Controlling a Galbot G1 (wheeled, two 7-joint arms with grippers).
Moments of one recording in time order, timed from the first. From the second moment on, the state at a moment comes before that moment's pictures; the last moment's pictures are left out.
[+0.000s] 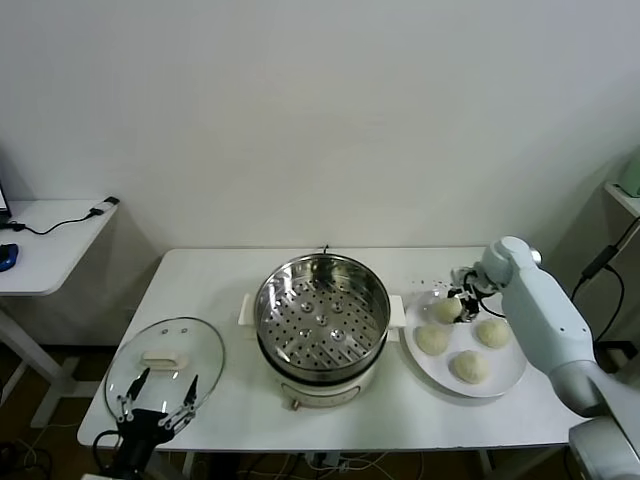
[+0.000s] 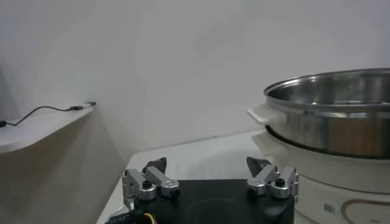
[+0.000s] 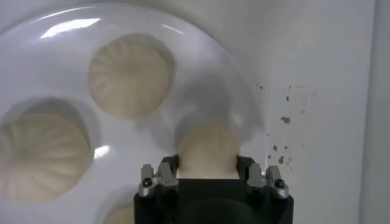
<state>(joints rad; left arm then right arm) 1.82 -1.50 -0.81 -2.14 -0.05 0.01 0.23 -0.27 1.07 0.05 0.84 -0.81 0.09 -1.26</state>
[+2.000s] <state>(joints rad) 1.82 -1.56 -0.80 -2.18 -0.05 0.00 0.21 0.33 1.40 -0.90 0.89 -0.29 0.81 -1.37</state>
